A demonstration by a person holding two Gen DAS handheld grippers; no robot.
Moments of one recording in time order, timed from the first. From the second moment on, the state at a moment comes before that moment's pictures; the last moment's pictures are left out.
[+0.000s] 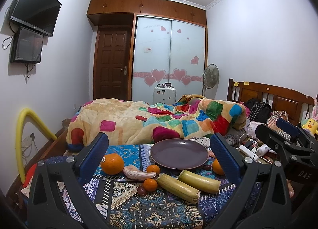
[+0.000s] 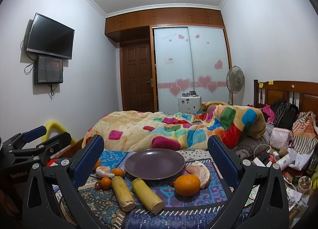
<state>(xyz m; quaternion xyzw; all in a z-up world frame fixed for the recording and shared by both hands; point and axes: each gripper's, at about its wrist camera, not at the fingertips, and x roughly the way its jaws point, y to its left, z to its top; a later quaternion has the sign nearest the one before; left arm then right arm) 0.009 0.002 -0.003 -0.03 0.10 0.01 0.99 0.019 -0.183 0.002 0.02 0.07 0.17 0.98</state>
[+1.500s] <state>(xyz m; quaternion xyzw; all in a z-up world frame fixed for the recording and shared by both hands) 0.187 0.129 -0.120 -0.06 0.40 0.04 0.92 0.163 -0.207 -0.101 -0.05 0.36 0.19 0.91</state>
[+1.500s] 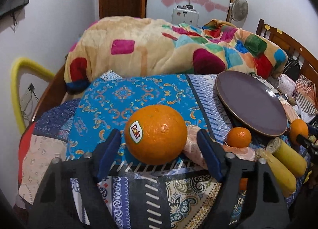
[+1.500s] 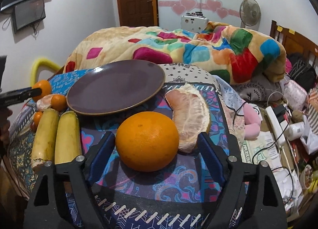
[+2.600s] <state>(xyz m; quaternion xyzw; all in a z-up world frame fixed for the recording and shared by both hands) 0.172 0.085 -0.048 -0.02 0.33 0.01 0.95 0.166 -0.215 -0.044 -0.05 0.31 0.20 0.93</state>
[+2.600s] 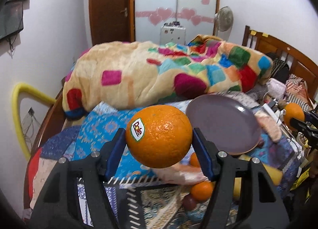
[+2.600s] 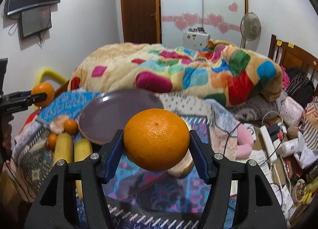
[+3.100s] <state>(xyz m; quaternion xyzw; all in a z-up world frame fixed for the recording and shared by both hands) 0.212 0.039 -0.023 -0.02 0.31 -0.04 0.95 0.196 -0.197 -0.005 -0.04 0.25 0.20 0.95</state>
